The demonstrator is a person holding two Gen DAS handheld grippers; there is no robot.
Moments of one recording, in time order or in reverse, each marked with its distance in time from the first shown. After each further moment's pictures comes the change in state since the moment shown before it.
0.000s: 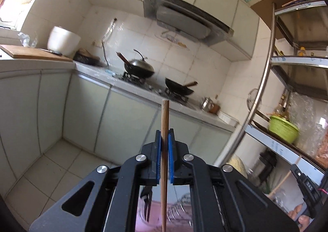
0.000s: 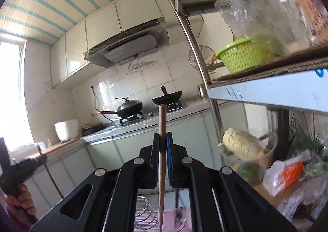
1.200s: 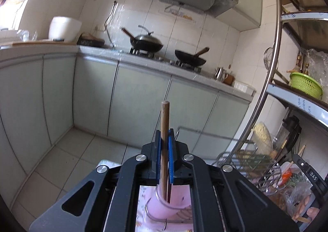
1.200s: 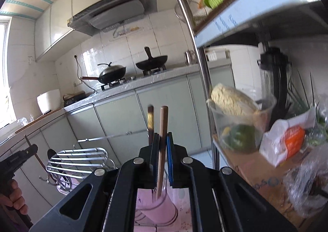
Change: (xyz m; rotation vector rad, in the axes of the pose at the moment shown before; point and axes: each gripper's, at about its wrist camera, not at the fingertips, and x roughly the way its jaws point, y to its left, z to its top) left arm 0.049 0.023 -0.101 0.081 0.176 0.079; right arm 0.055 -0.025 -0.098 -0.003 0.214 -0.104
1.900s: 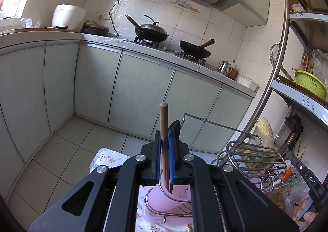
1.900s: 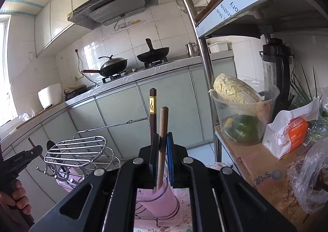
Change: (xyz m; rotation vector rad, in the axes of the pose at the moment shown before) left arm 0.008 0.008 -0.010 -0.033 0.048 0.008; right arm 0.005 0.002 -0.009 -0.002 0.044 0.013
